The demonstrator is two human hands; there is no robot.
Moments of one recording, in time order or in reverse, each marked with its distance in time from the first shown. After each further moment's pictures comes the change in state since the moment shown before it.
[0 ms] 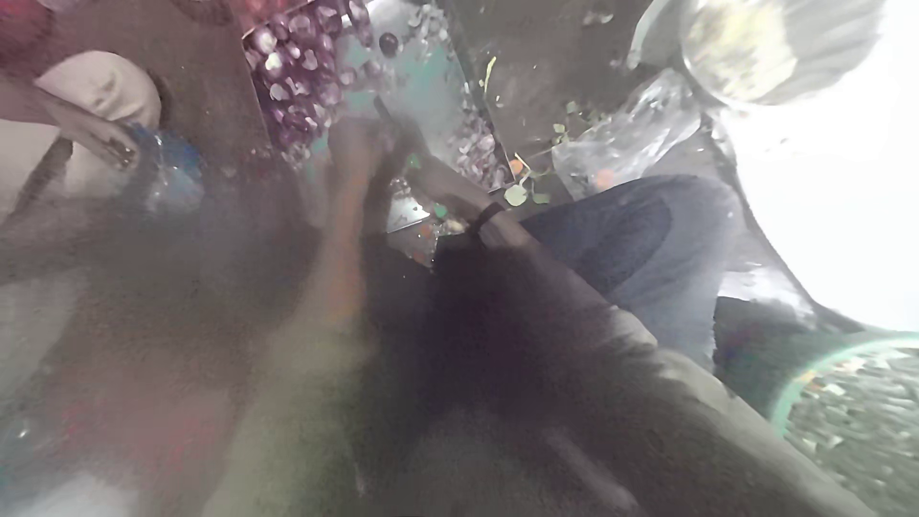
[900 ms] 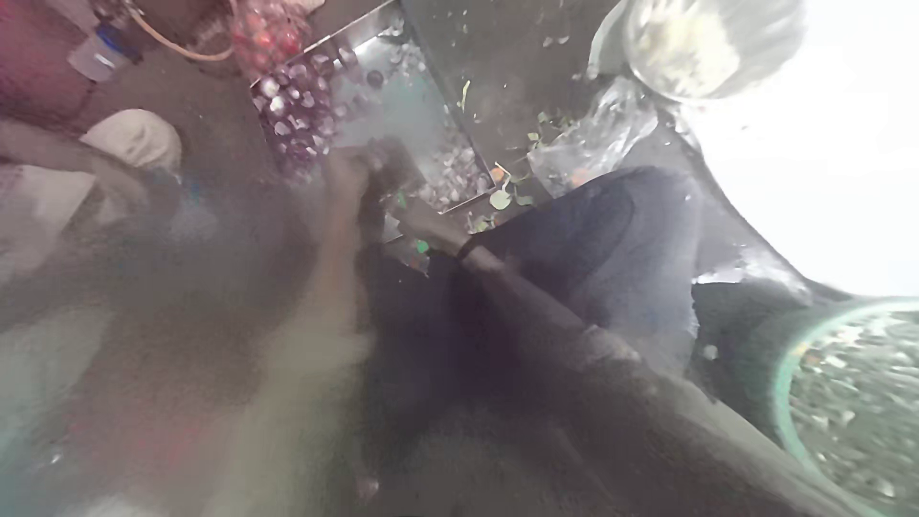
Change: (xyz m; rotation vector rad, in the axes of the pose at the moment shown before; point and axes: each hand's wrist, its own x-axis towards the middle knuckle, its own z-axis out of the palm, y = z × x) left_hand 0.002 -0.020 0.011 -0.143 0.087 -0.002; right_hand -0.018 0.030 0.036 0.172 0.017 0.026
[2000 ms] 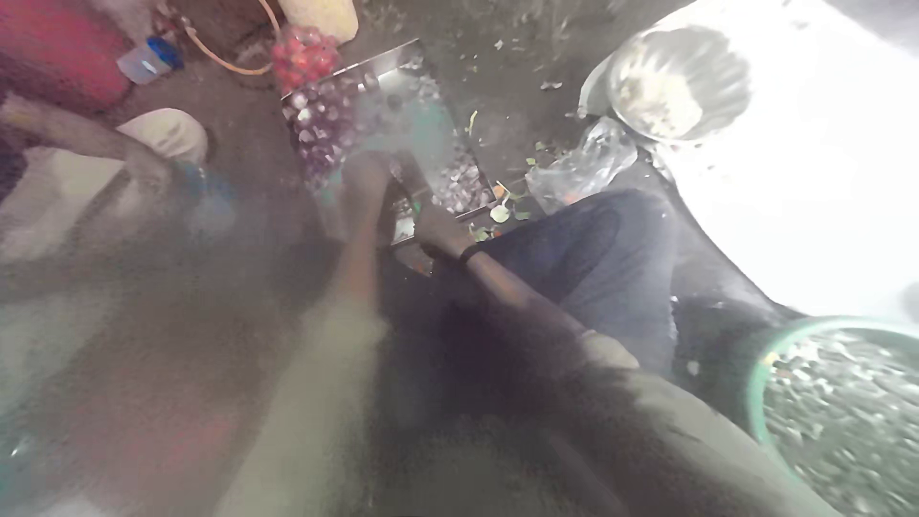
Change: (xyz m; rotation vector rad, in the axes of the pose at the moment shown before) left_hand -0.021 0.030 -0.002 0.247 0.104 -0.048; right_hand -0.032 -0.009 0.005 -0.880 0.274 0.016
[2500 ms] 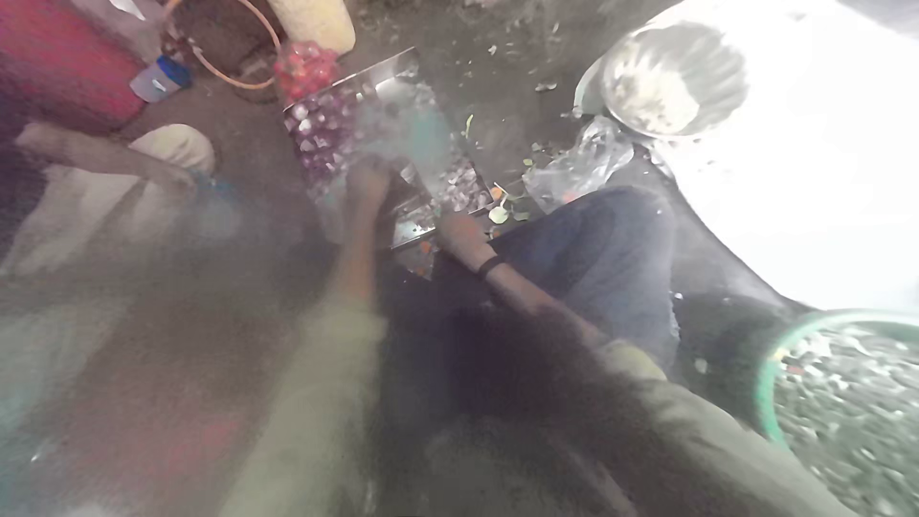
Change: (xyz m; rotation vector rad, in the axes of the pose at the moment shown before) left_hand 0.013 -0.015 0.014 -0.070 -0.044 0.149; right_hand -0.010 0.035 0.000 -0.195 0.085 0.067
